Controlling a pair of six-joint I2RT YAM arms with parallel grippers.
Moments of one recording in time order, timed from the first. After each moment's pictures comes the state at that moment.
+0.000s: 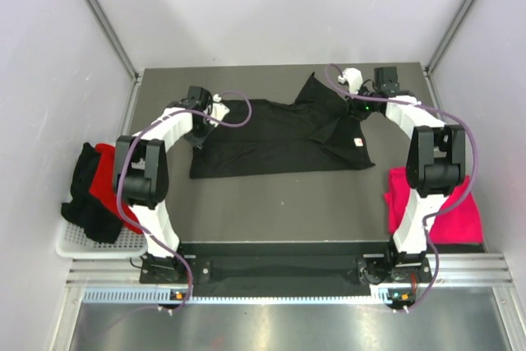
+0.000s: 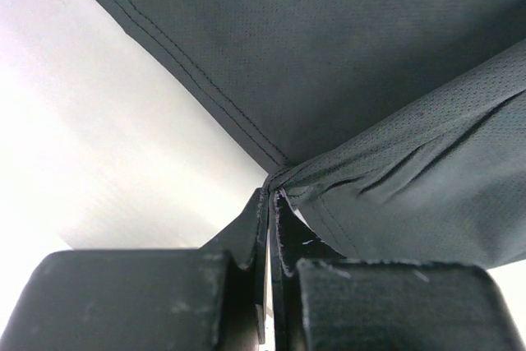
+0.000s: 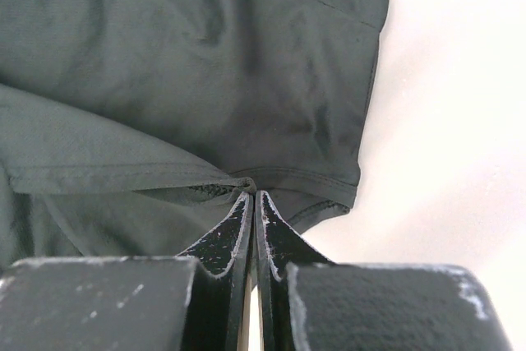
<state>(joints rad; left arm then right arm) -0.16 1.87 1.36 -0.67 -0.11 0.52 0.05 1.93 1.44 -0.36 -0.46 -0.67</state>
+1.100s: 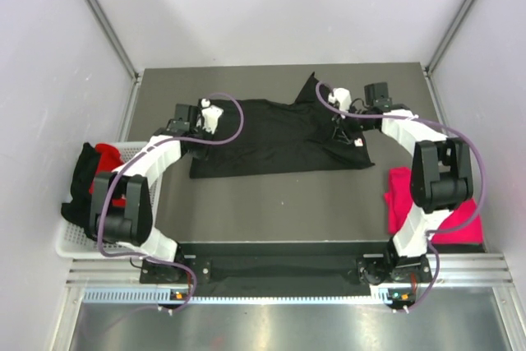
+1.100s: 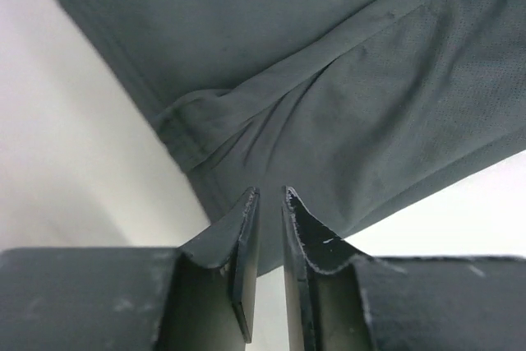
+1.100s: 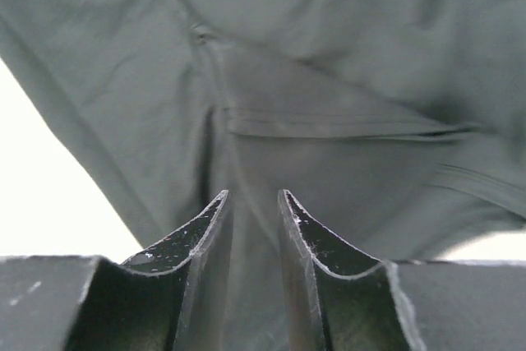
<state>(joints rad) -0.16 1.53 1.00 -0.40 0.11 0.29 0.12 1.76 1.23 -0.42 -0.60 -0.67</state>
